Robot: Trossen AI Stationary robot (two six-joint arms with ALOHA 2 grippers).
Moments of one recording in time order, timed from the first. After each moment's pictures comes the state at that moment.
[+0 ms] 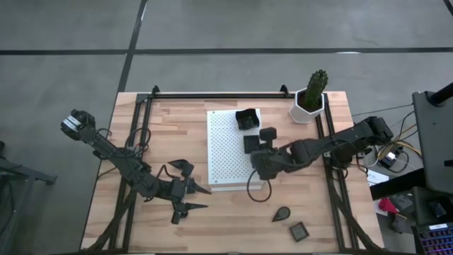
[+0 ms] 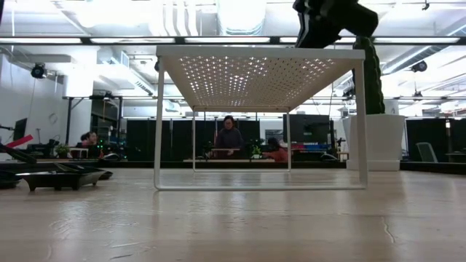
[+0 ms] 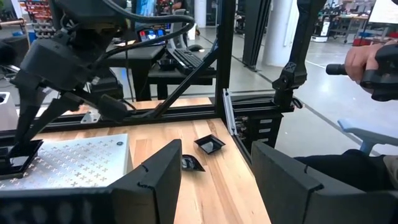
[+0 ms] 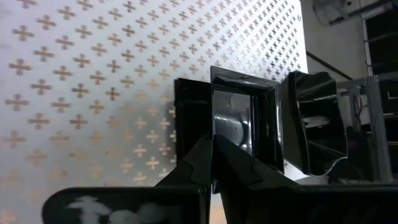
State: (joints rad) left arm -0.64 1.23 0.78 0.38 -0.43 -0.10; right arm 0.28 1.54 1.27 -0.83 0.65 -0.04
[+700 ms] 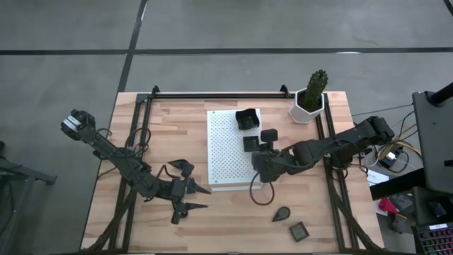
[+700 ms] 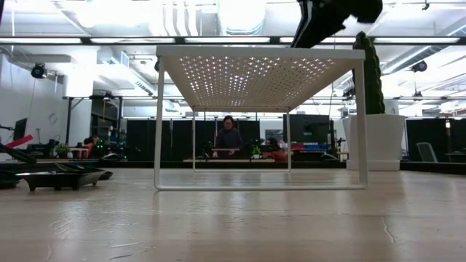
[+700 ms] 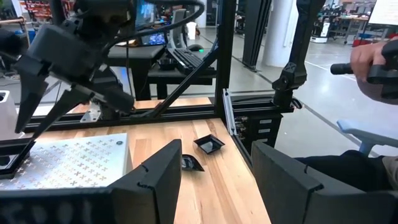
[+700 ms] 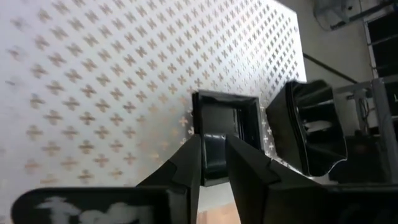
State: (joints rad) left arm -0.64 1.23 0.78 0.38 -0.43 -0.10; right arm 0.31 1.53 1.30 -0.83 0.65 -0.01
